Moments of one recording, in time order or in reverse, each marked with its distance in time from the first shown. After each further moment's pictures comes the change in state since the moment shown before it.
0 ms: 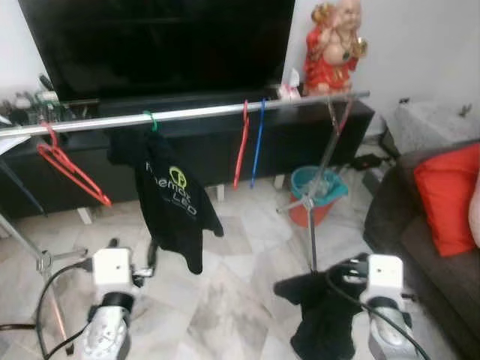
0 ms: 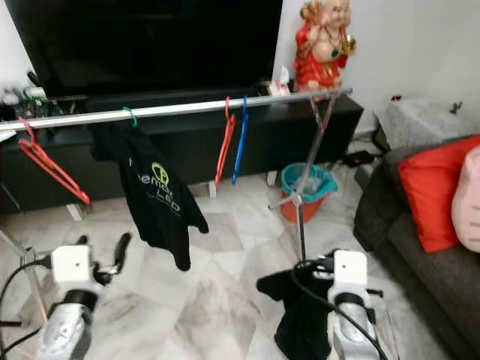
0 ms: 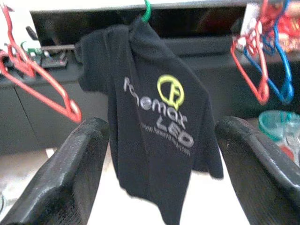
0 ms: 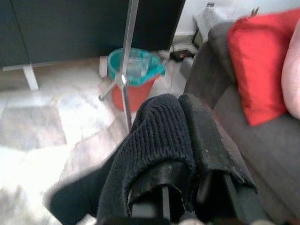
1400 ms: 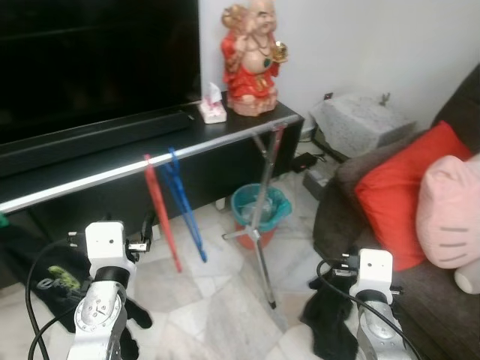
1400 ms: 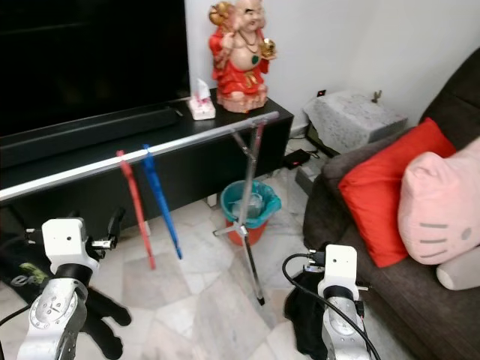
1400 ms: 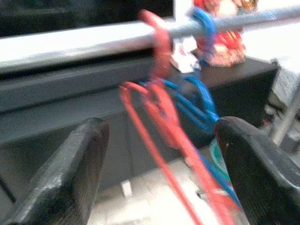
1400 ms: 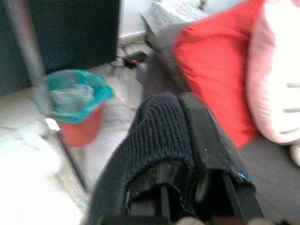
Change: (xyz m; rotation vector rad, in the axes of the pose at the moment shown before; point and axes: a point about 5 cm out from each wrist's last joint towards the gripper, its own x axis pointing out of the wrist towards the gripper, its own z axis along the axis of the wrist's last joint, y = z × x) left arm 0.018 -0.005 0.026 0.027 0.004 0.020; right arm 0.001 0.011 0.002 0.016 -0.026 0.030
